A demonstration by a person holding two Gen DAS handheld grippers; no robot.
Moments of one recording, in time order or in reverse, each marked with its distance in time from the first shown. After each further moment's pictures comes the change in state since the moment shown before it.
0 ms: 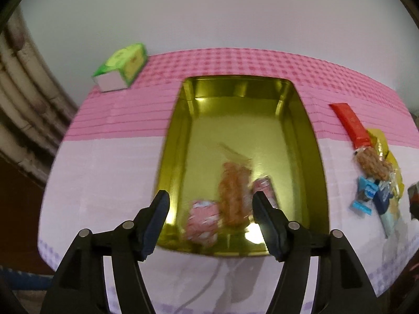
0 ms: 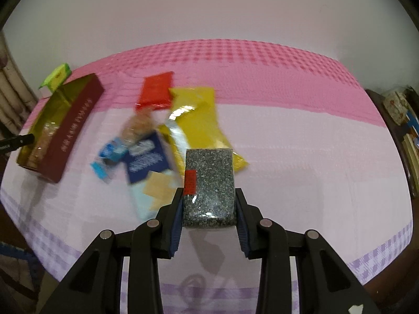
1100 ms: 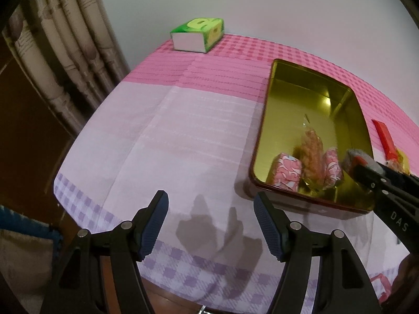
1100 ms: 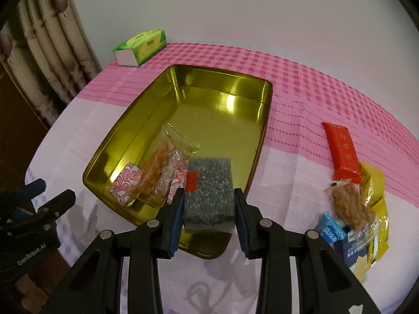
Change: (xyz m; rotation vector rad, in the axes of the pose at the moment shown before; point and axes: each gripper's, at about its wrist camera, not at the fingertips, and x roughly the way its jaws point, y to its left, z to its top) left arm -0.017 0.084 -0.060 -0.263 0.043 0.098; right arm 0.044 0.256 0.052 -0.265 0.043 0.148
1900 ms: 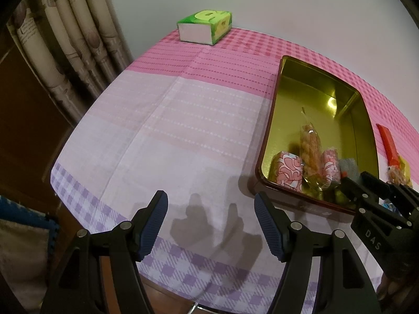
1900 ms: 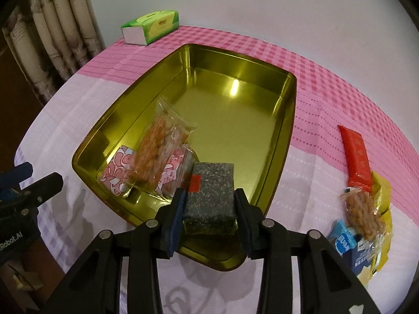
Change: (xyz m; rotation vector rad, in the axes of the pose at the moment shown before) left arm 0.010 0.006 0.002 -0.039 0.033 -0.009; right arm 0.022 0.021 -0.005 -0.087 0.039 -0.020
